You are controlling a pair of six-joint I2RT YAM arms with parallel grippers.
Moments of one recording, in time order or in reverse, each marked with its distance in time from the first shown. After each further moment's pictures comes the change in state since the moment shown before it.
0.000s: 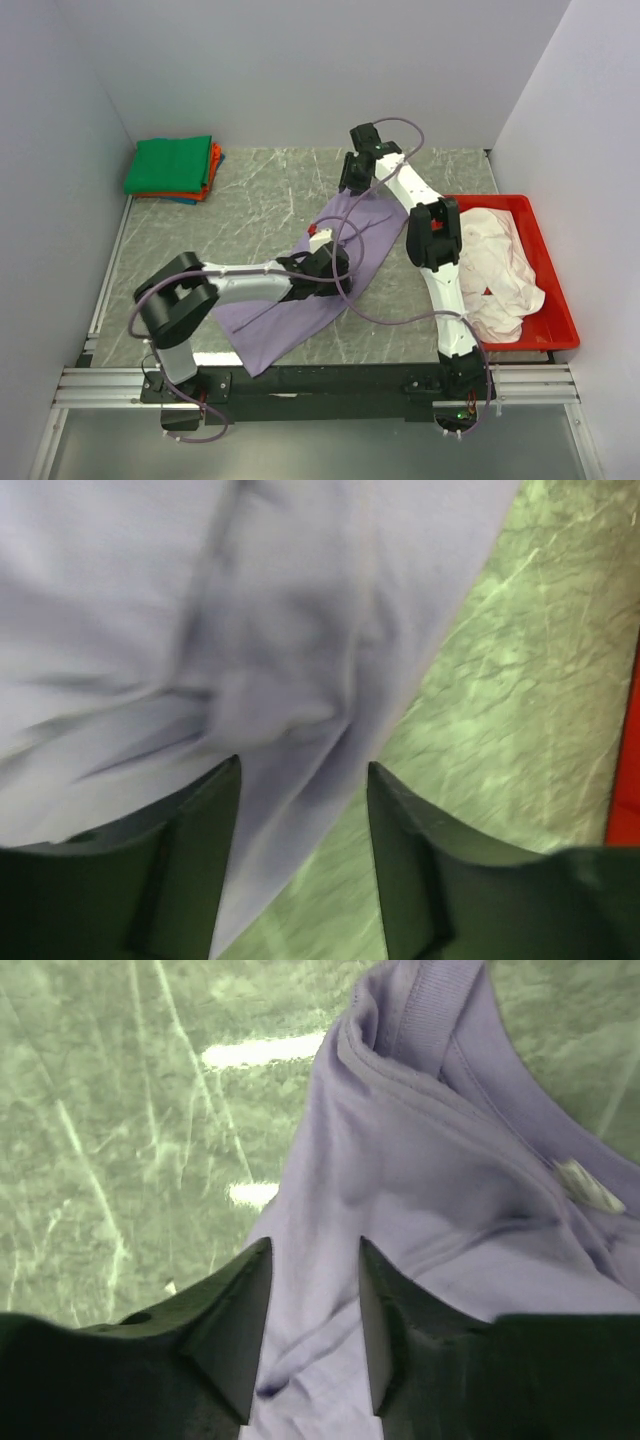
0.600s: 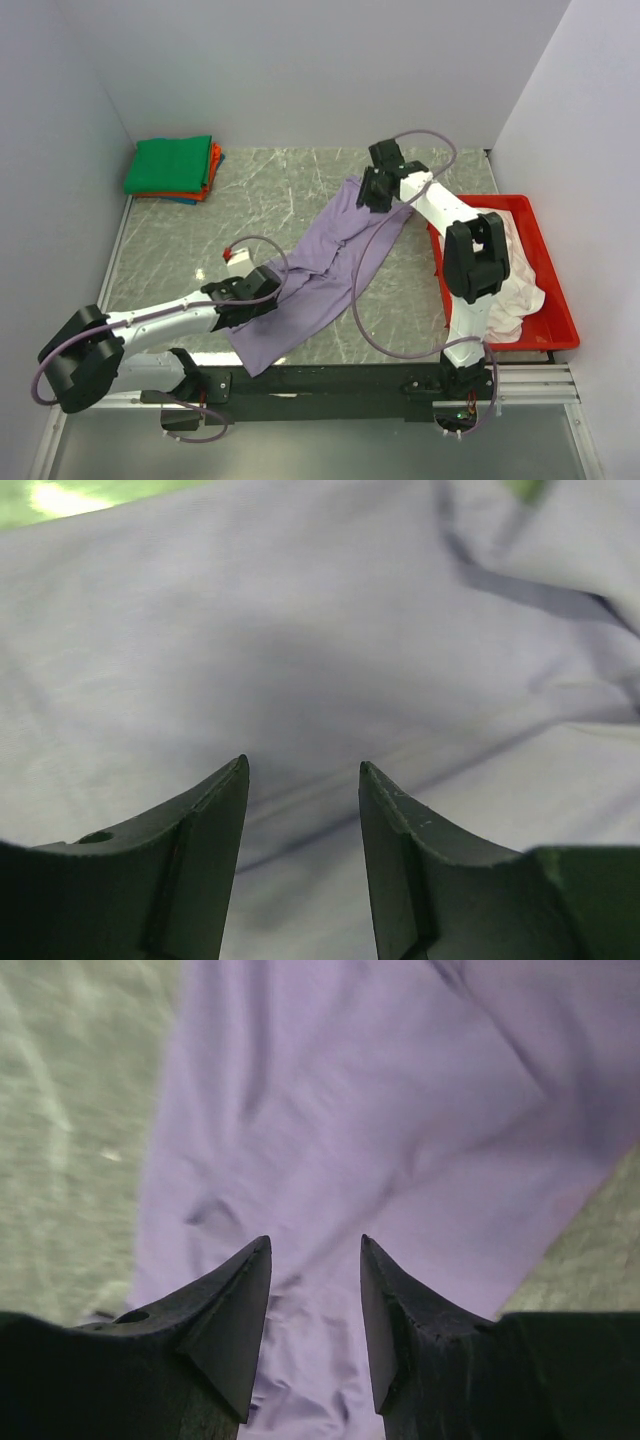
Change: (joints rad) left arm 0.128 -0.568 -0.475 -0.285 -0.253 -0.106; right arm 0.000 -0.515 -0.640 0.163 0.087 0.047
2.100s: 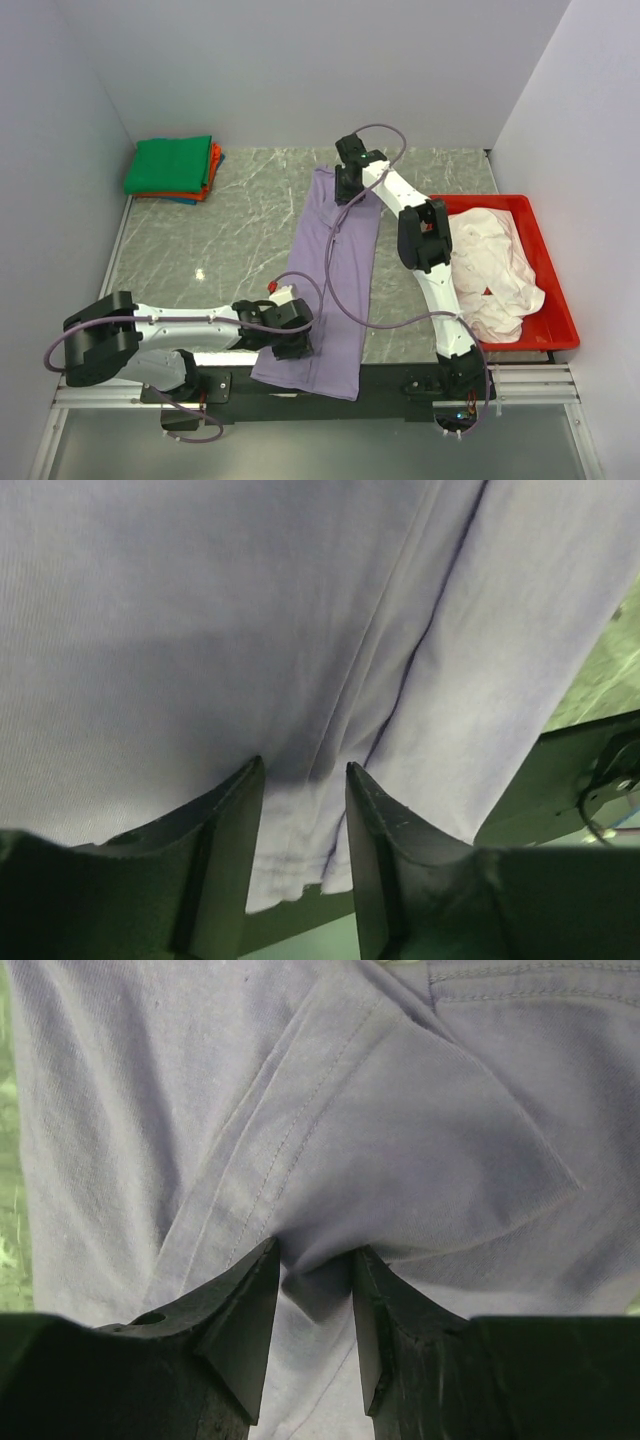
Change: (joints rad) left arm -0.345 0.118 0.043 0.027 0.368 -0.261; right arm 0.055 0.555 0.620 -0.172 0.025 -0.190
